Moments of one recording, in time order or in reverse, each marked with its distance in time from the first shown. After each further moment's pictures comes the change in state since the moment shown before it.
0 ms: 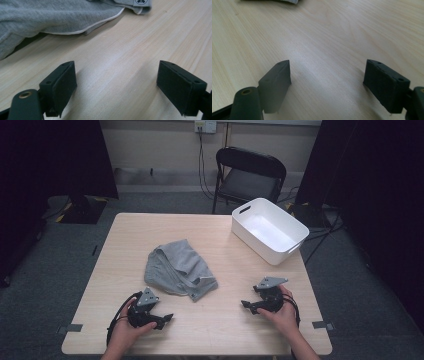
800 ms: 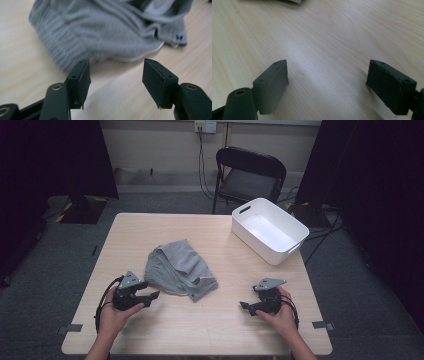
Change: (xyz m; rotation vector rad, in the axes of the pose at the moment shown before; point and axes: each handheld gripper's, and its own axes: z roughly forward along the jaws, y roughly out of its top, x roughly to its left) left arm 0.045 0.024 -0.022 -0.129 0.092 -0.064; right arm 0.004 -0.001 0.003 -0.007 -0.003 -0.015
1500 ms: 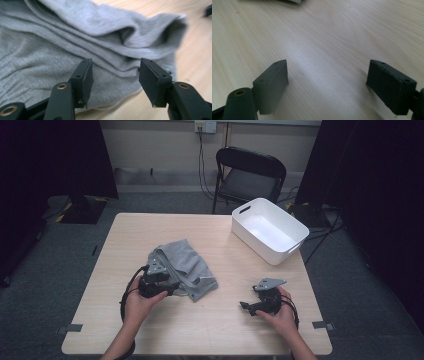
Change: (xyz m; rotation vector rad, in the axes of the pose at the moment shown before) left arm -0.025 0.042 0.051 0.104 0.013 -0.048; right arm 0.000 0.000 0.000 0.000 0.000 0.000
